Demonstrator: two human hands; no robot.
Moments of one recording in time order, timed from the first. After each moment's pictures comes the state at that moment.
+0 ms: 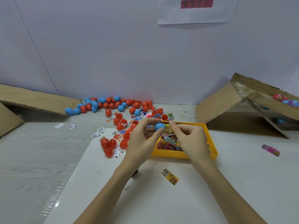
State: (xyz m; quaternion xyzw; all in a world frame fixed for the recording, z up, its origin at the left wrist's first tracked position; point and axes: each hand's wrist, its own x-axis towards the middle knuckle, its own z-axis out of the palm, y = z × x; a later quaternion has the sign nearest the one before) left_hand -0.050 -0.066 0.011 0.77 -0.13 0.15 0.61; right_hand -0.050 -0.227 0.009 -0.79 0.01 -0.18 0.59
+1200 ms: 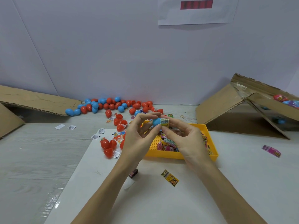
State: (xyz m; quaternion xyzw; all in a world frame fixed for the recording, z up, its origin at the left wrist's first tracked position) left_hand -0.052 -0.059 0.020 0.67 -0.19 0.16 0.70; right_hand -0.059 -0.220 0.018 -0.70 -0.08 -0.11 0.70
